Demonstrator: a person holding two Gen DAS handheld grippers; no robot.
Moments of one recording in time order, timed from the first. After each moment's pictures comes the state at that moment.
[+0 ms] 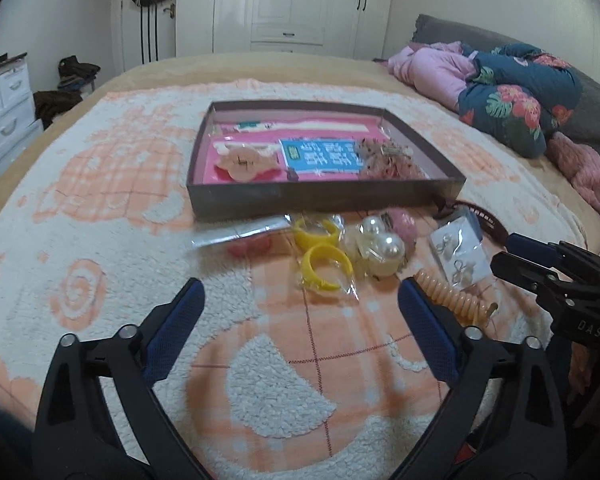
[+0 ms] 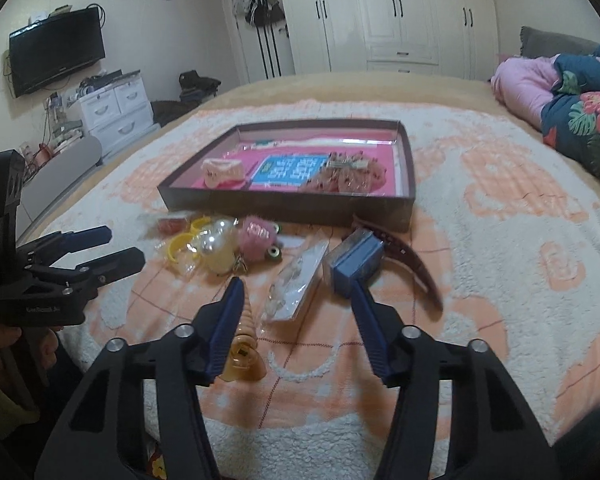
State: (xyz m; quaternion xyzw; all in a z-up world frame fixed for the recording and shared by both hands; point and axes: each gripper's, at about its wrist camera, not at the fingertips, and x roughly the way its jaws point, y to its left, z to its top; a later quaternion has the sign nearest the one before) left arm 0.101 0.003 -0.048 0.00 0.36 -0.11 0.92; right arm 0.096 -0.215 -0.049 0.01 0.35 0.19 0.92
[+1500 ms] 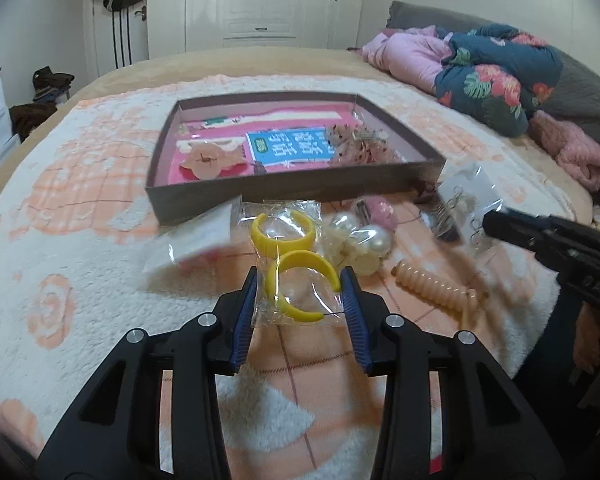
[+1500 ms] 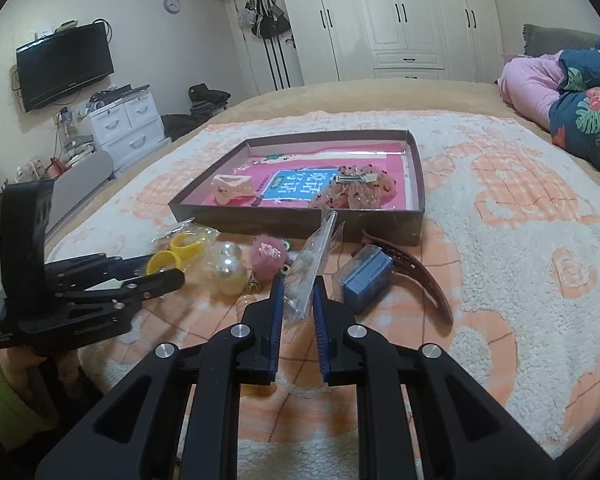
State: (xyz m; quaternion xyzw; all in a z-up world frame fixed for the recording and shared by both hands) left arm 0.104 -0.014 -0.050 0.01 0.36 -0.15 0.92; right arm 0.093 -0.223 -0.035 0.03 0.32 0.21 0.92
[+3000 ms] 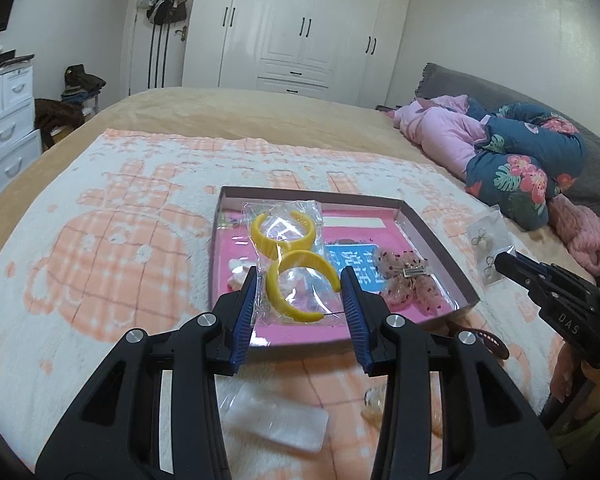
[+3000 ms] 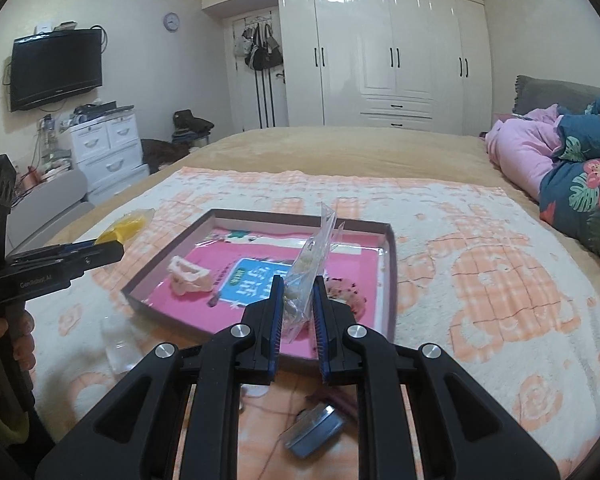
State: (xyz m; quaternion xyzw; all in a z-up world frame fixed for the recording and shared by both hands) left arm 0.183 0.025 0.013 -0.05 0.30 -0.11 0.95; right arm 0.184 -0.221 0.013 -0.01 0.25 0.16 0.95
